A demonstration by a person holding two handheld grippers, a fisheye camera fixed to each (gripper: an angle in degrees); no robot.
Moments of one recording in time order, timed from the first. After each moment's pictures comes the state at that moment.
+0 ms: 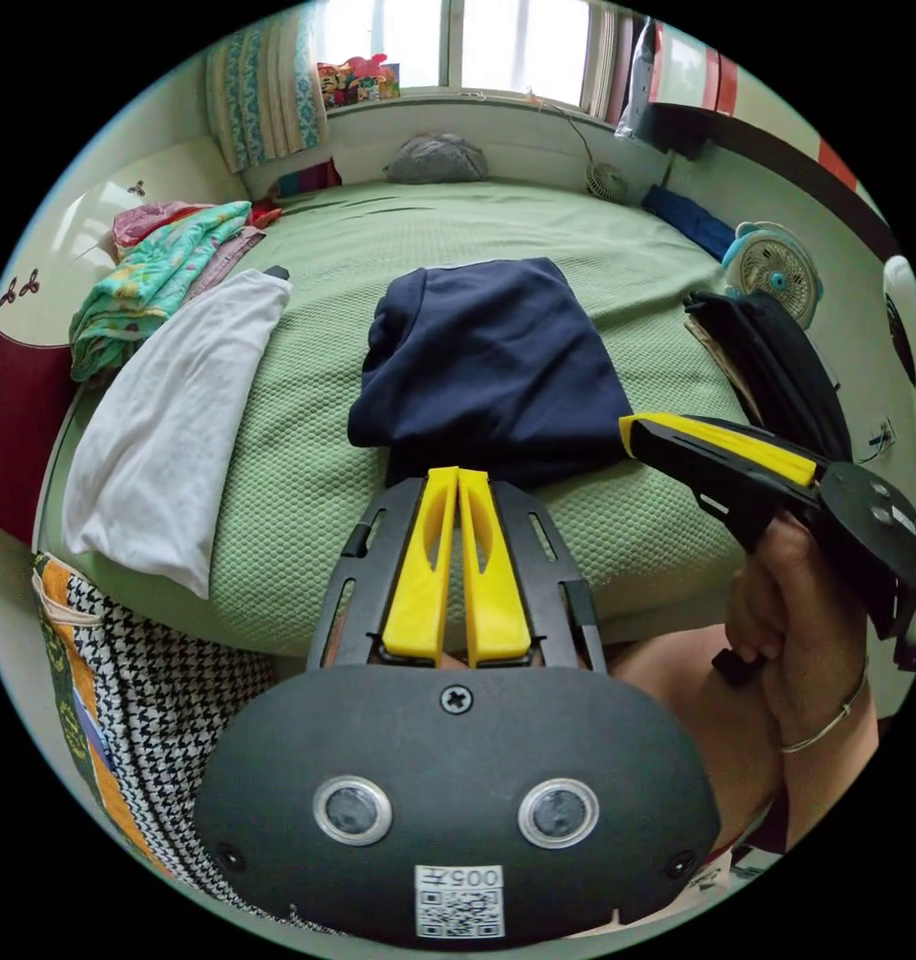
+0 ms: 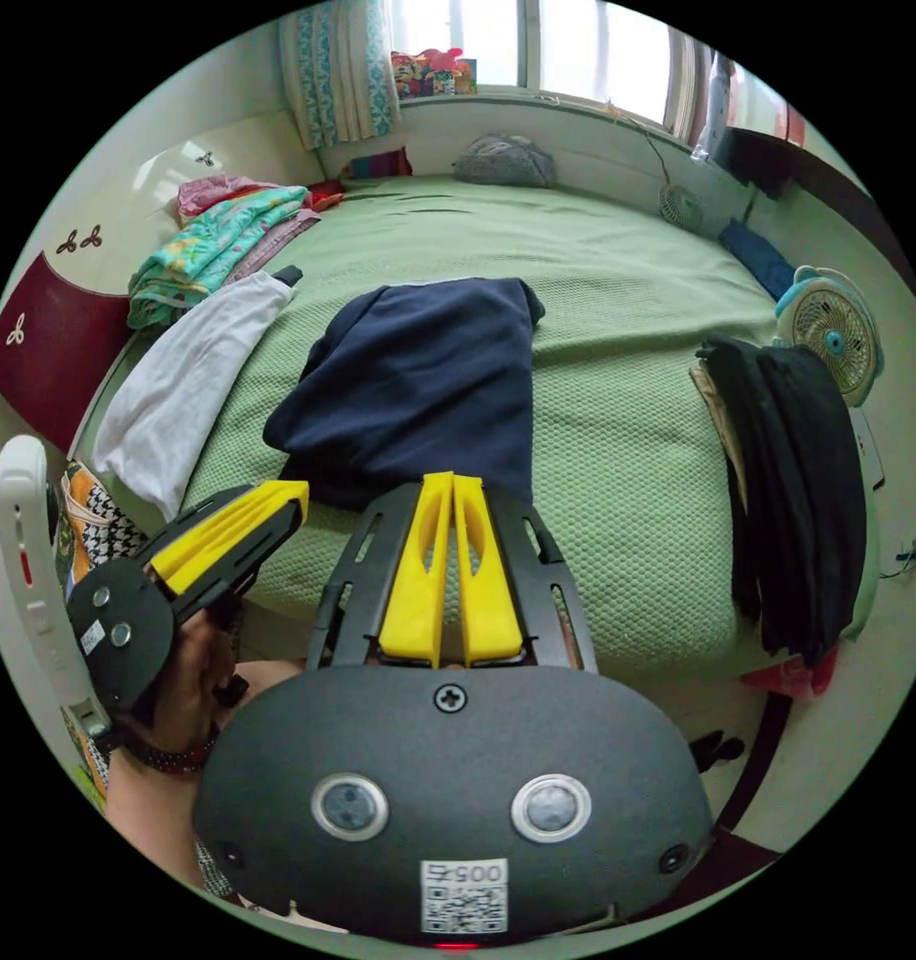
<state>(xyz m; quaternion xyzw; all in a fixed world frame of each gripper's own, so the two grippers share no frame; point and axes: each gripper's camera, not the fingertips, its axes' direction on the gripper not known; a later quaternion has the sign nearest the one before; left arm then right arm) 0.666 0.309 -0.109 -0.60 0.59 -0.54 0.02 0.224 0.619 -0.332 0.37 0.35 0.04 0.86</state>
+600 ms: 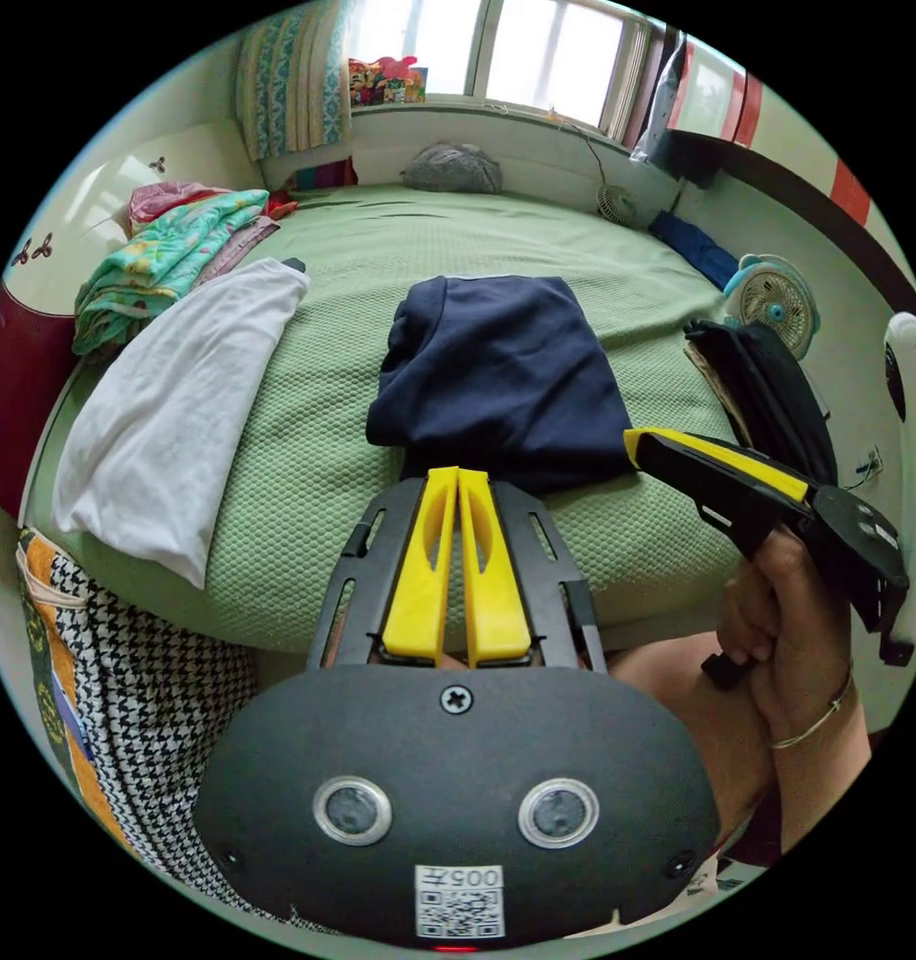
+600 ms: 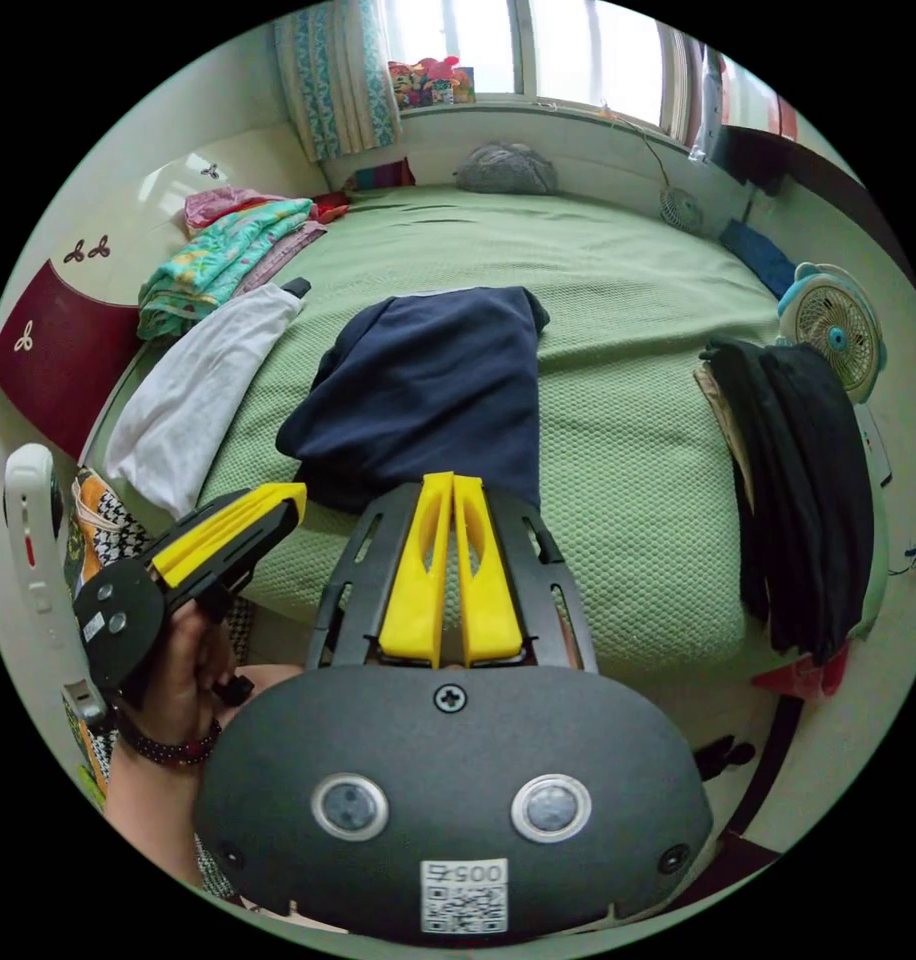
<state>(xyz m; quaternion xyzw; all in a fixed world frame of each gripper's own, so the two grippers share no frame) 0.676 0.333 -0.118 -0.60 0.57 -0.56 0.00 0.222 0.617 -0.328 0.38 0.34 0.04 0.86</state>
